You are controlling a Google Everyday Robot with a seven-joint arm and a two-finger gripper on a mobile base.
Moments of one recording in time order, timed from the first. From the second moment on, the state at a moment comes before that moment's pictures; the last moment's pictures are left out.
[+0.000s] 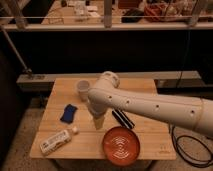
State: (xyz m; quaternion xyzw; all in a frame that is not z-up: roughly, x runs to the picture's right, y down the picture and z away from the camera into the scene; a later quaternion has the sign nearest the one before) arm -0.059 0.113 0.708 -0.23 -0.17 -0.18 0.94
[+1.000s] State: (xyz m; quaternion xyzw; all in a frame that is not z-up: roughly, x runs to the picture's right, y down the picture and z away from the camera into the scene) arm 0.080 0.048 0.825 -0.24 -0.12 -0.11 0.96
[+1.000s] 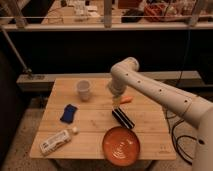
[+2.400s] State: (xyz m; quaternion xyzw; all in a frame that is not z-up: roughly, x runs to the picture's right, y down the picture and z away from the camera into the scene) arm 0.181 0.179 0.723 -0.29 -0.06 -0.05 0.95
